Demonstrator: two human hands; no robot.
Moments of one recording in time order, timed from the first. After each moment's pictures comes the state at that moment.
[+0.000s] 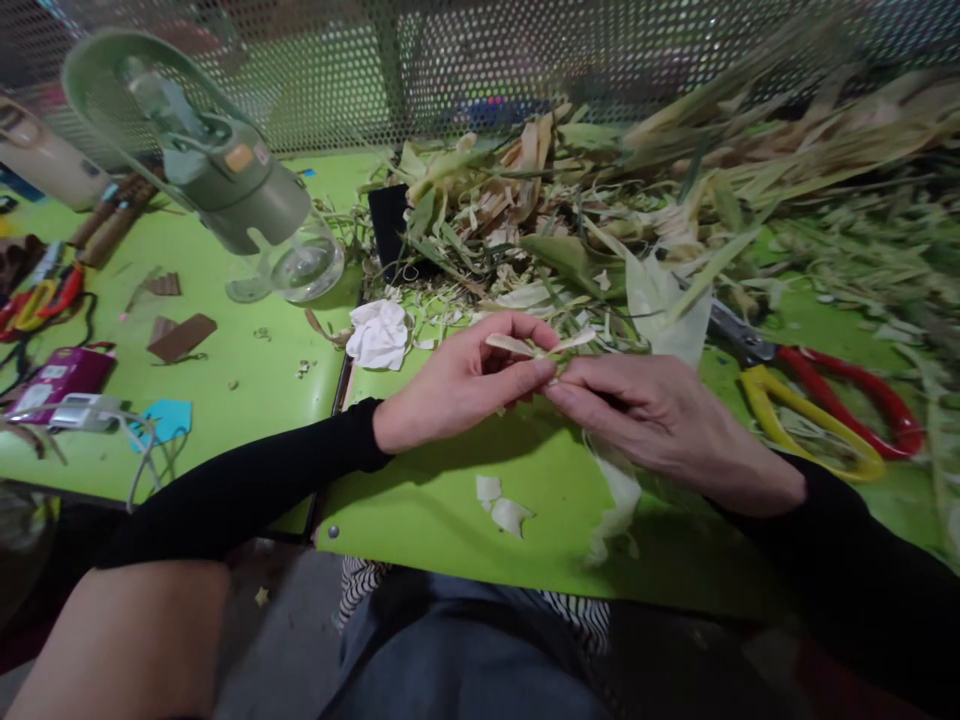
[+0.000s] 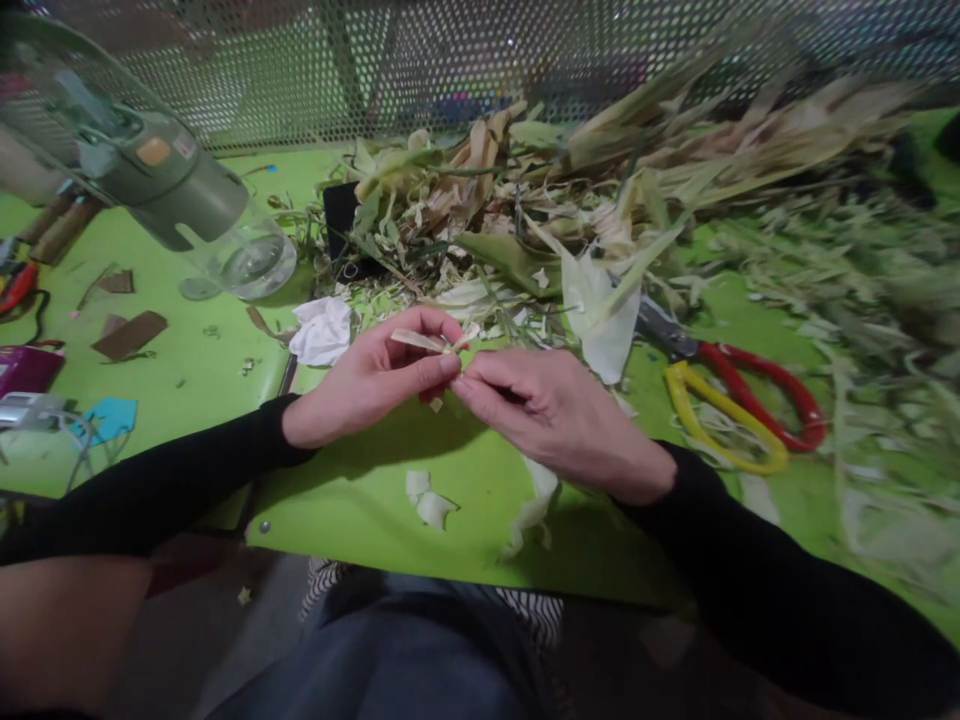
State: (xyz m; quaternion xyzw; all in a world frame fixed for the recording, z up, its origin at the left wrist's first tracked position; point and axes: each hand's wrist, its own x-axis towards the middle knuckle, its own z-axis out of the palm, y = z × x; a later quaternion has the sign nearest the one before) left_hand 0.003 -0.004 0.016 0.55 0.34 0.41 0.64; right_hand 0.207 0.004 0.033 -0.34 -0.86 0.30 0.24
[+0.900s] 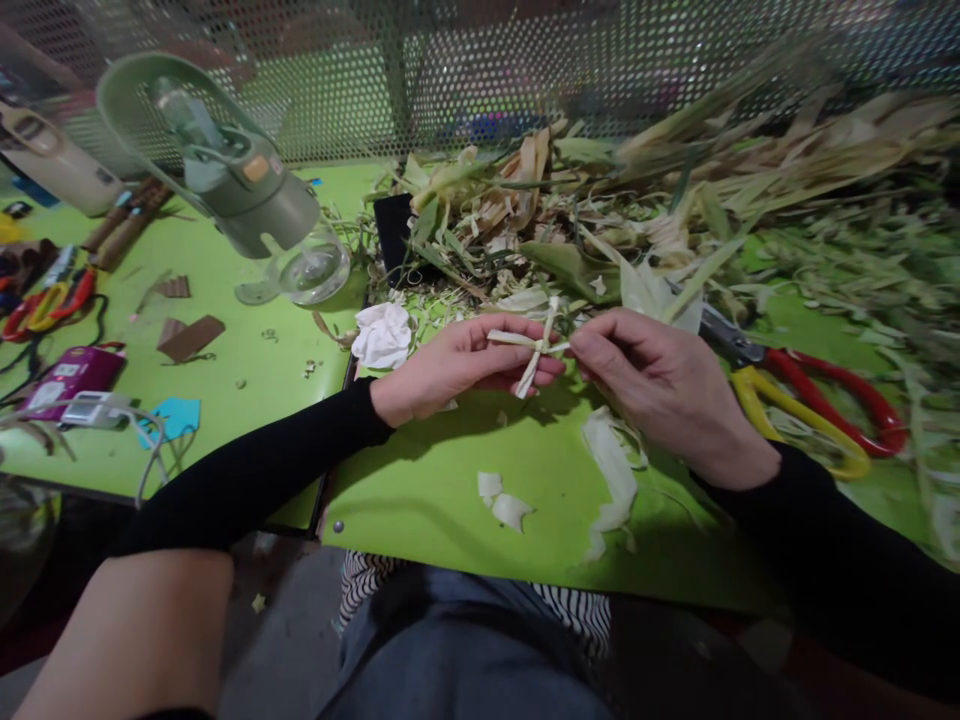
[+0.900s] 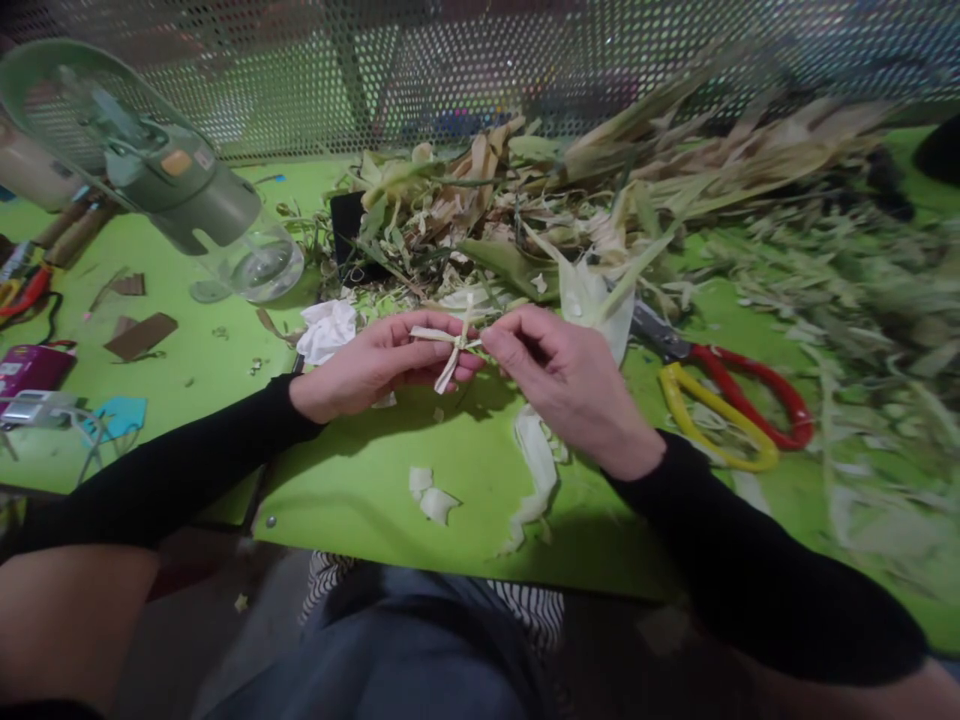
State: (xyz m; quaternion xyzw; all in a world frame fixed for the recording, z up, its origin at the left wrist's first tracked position) left_hand -0.007 0.013 0.010 0.42 0.34 0.36 0.76; right_hand 0.209 0.015 0.021 -0.43 -0.77 0.31 0.35
